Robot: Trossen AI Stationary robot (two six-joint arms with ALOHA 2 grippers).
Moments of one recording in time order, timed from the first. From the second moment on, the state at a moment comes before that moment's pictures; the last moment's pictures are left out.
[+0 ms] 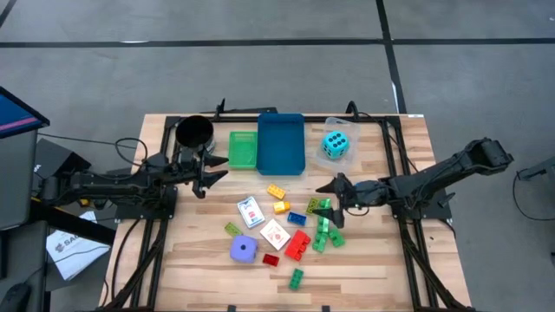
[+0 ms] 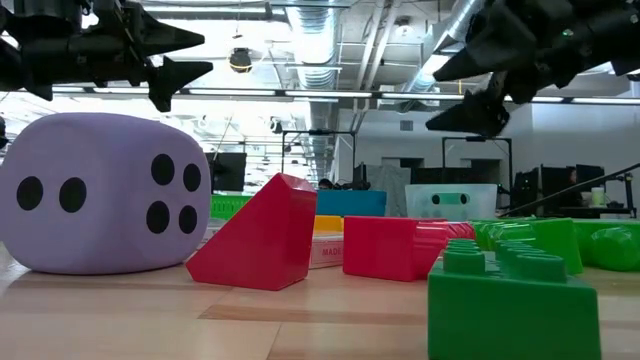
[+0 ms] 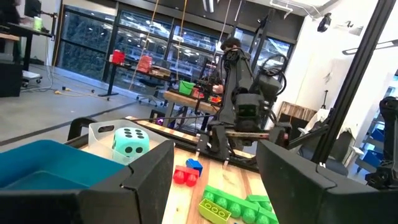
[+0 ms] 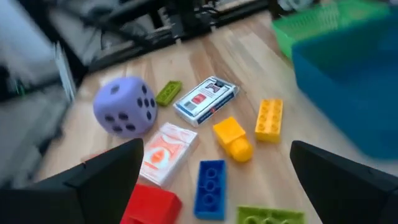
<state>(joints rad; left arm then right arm) 0.24 0.60 0.08 0.71 0.08 -0.30 0.25 1.13 0.41 0.33 0.29 0.51</state>
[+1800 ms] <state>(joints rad) 0.24 0.60 0.08 0.75 0.08 -0.30 0.22 1.66 0.58 0.22 0.27 0.39</state>
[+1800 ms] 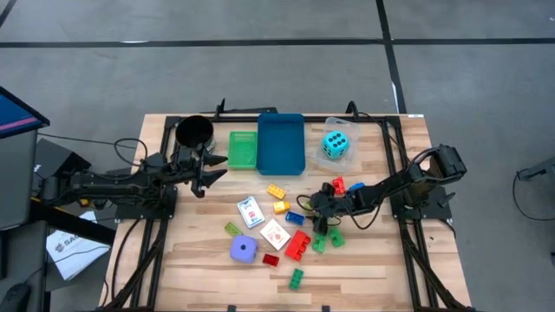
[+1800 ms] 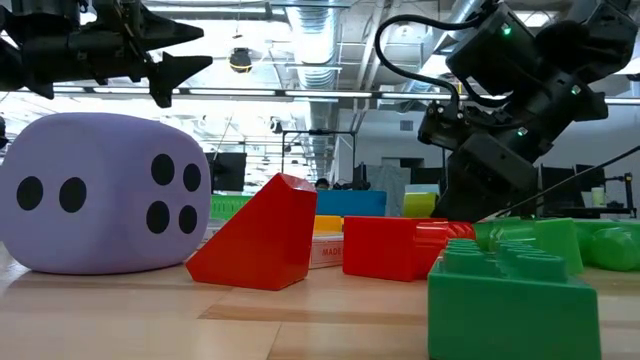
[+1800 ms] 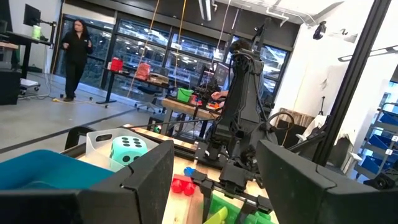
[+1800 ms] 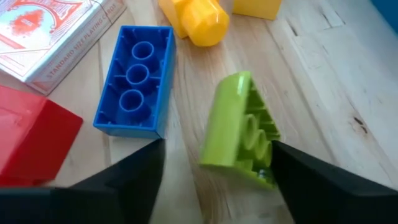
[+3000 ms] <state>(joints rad) 0.24 0.60 0.08 0.67 0.05 -0.38 0.06 1.47 0.73 0.29 0.73 0.12</state>
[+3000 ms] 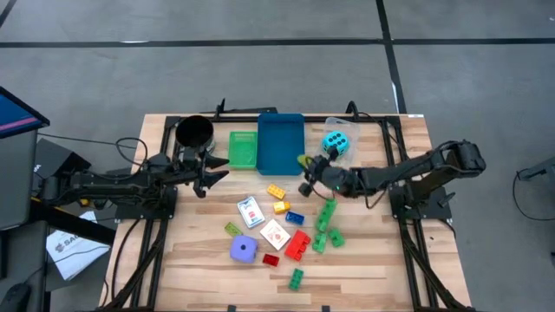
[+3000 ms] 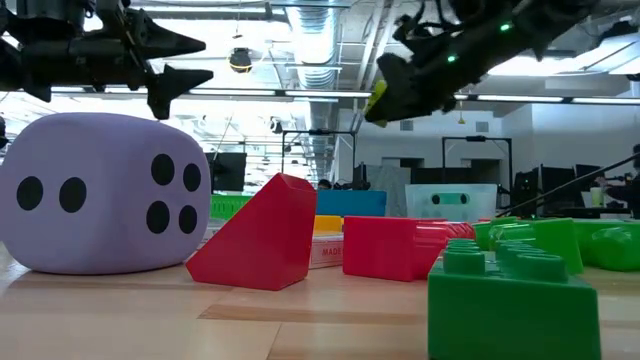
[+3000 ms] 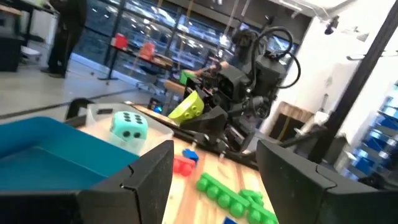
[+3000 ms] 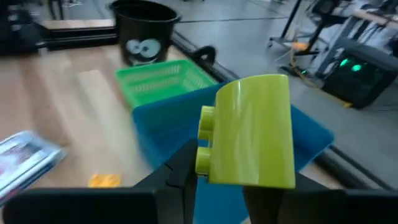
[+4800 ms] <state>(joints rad) 0.32 0.70 0.45 -0.04 -1.01 -0.32 -0.07 1.66 0.99 0.27 0.47 -0.03</state>
